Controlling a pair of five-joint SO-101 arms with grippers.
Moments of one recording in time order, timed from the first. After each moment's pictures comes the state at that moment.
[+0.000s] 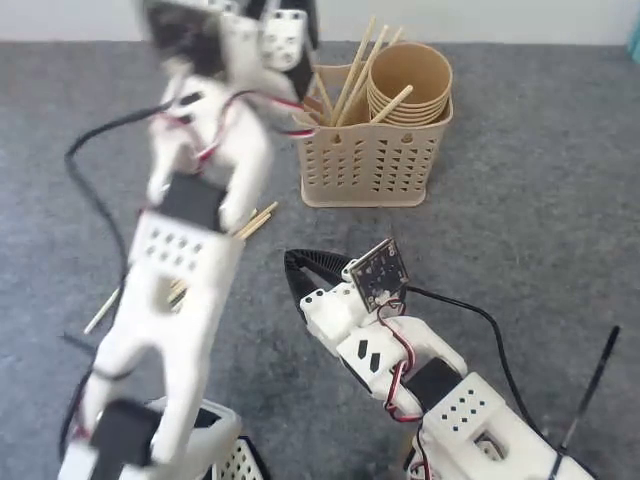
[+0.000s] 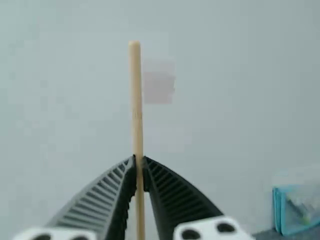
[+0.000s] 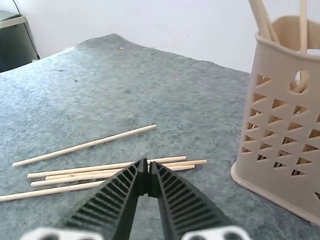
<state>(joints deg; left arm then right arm) 14.1 -14.3 3.6 15.0 7.0 -44.5 -63.8 84.1 4.1 -5.7</state>
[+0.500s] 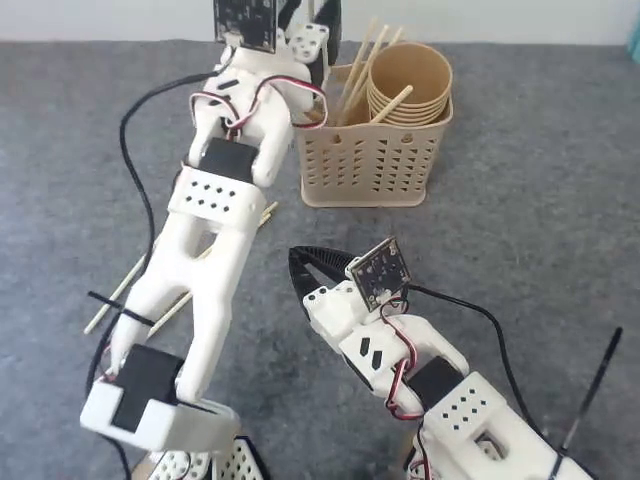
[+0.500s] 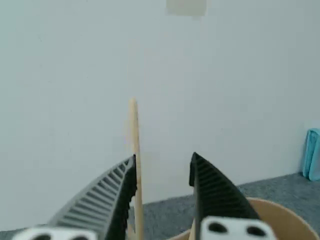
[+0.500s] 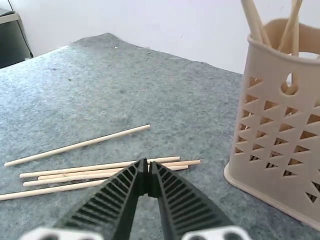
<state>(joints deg) 10.5 -3.6 3.4 17.7 7.3 -43.5 -63.8 84.1 4.1 -4.7</state>
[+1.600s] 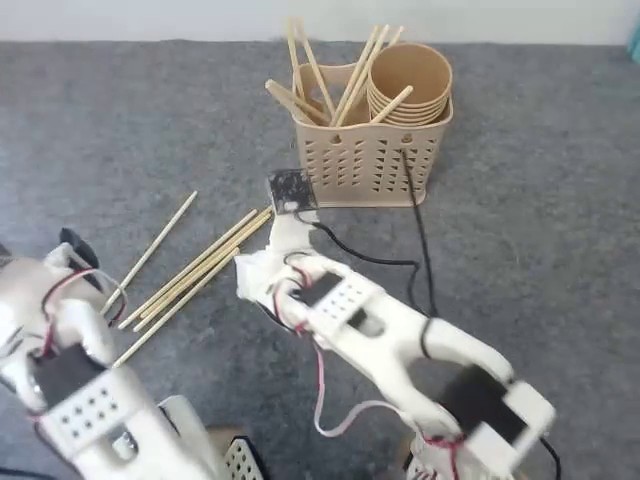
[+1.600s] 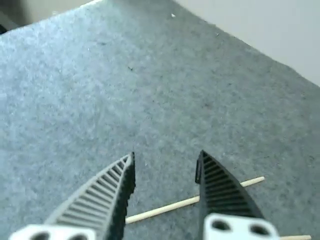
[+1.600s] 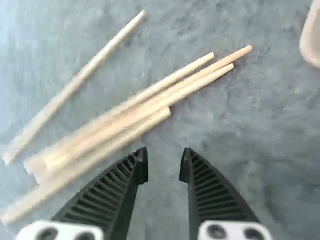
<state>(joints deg) -45.0 -64.3 60.4 52.3 14.0 -50.3 0.7 37.8 16.6 -37.8</state>
